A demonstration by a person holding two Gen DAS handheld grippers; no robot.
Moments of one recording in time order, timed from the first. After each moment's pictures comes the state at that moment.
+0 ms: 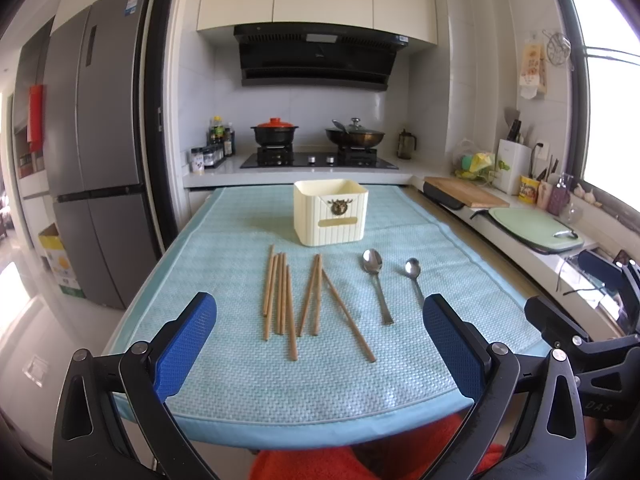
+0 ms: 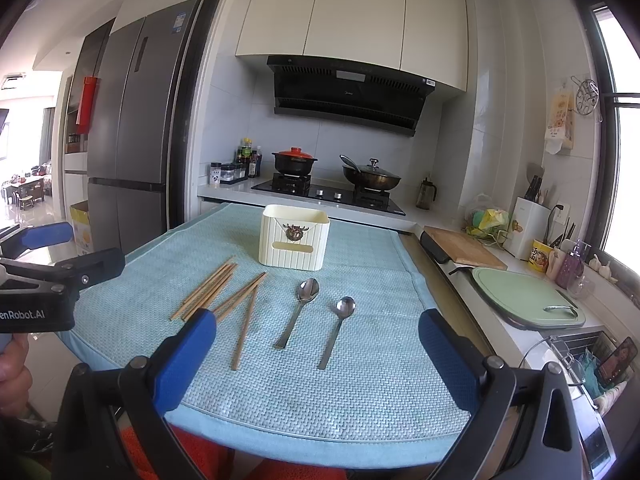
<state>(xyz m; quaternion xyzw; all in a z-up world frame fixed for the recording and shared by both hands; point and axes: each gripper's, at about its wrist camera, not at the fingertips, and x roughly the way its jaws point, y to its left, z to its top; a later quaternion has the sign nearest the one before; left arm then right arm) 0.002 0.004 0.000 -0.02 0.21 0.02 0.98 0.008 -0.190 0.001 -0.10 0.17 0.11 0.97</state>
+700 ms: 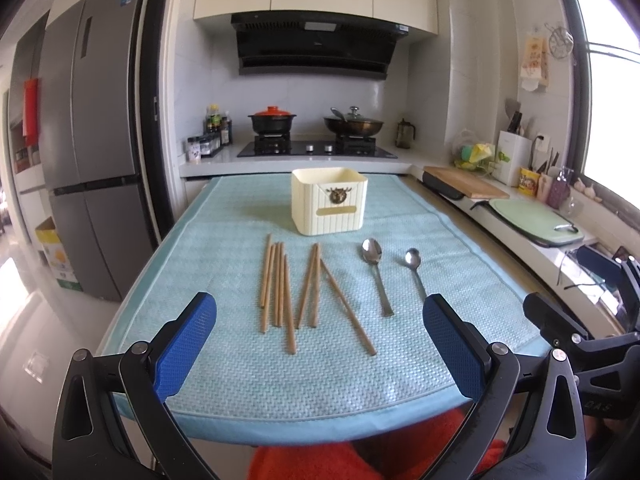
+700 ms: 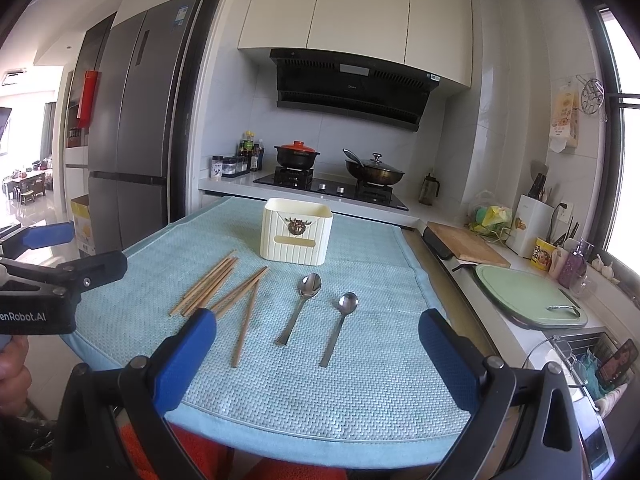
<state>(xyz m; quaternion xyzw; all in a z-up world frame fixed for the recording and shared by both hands) 0.012 0.003 -0.008 -0.03 0.23 0.02 0.97 0.018 -0.188 0.002 -0.11 0.18 0.11 0.97</state>
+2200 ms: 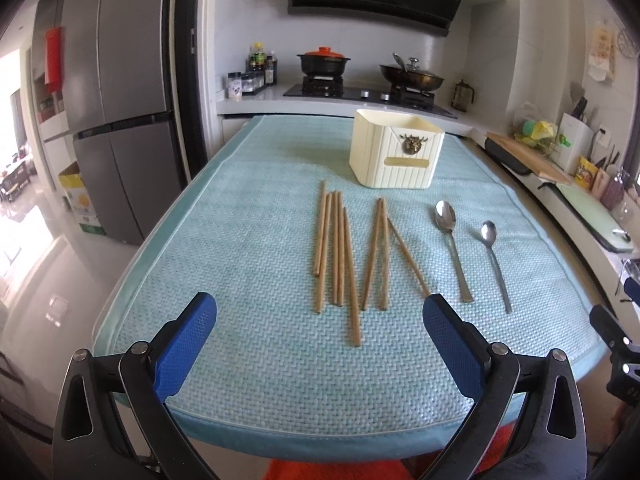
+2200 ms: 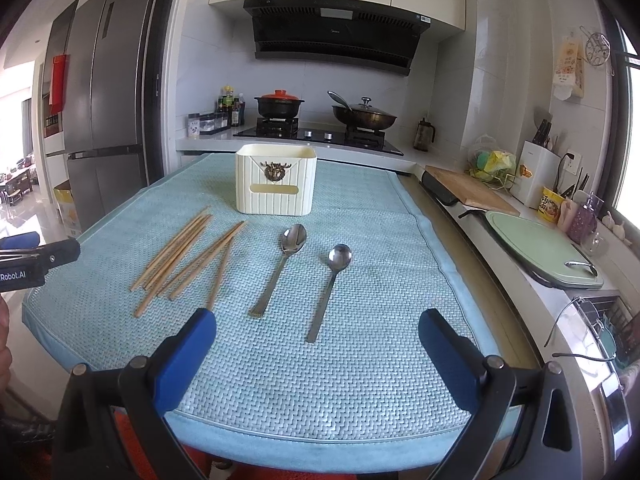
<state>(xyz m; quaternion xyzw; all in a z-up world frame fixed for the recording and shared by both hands) 0.093 0.066 -0.065 -0.07 0.33 0.09 0.94 0.091 -0.197 -0.046 -0.09 0.27 0.08 0.95</state>
